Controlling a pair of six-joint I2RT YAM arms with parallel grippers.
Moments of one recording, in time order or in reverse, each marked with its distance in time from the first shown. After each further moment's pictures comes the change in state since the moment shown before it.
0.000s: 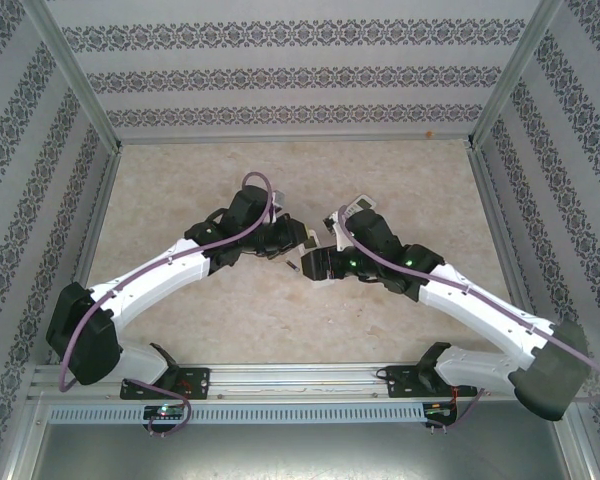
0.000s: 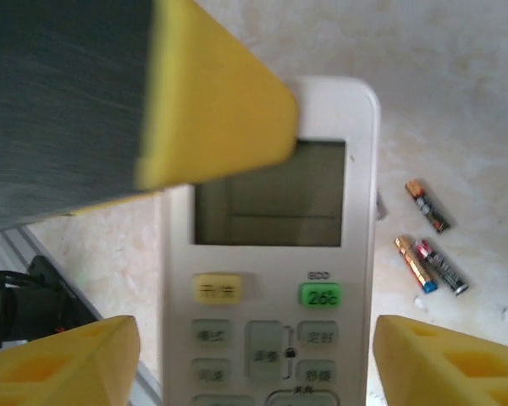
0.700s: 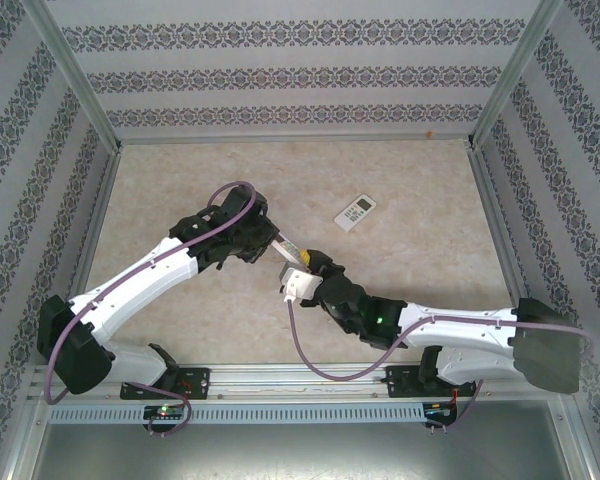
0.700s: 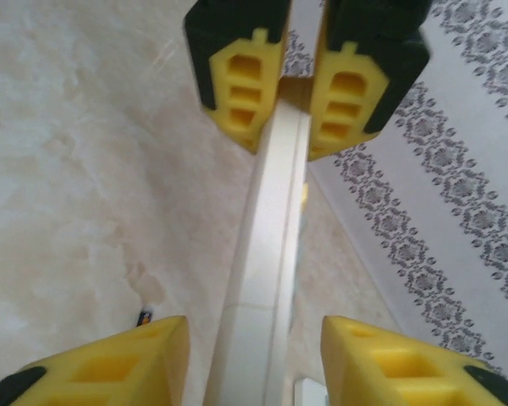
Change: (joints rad) left arm 0.001 -0.064 0.097 -0.350 -0.332 -0.386; right arm 0.415 0.067 -0.353 0.797 0.778 -1.111
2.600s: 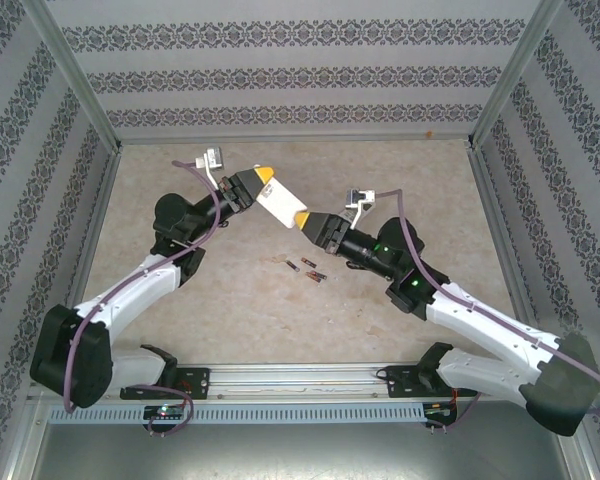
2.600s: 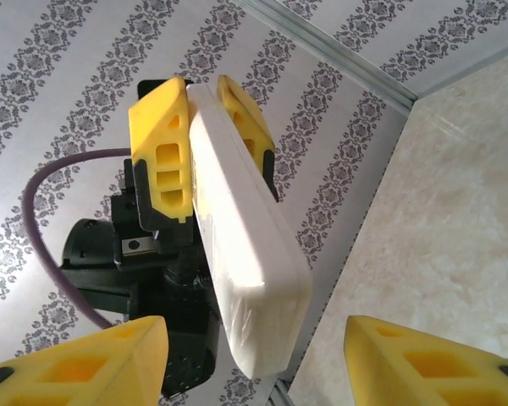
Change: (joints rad) left arm 0.291 -0.095 -0.409 1.529 0.581 0.258; right arm -0.420 -0.151 0.151 0.062 -0.823 1.689
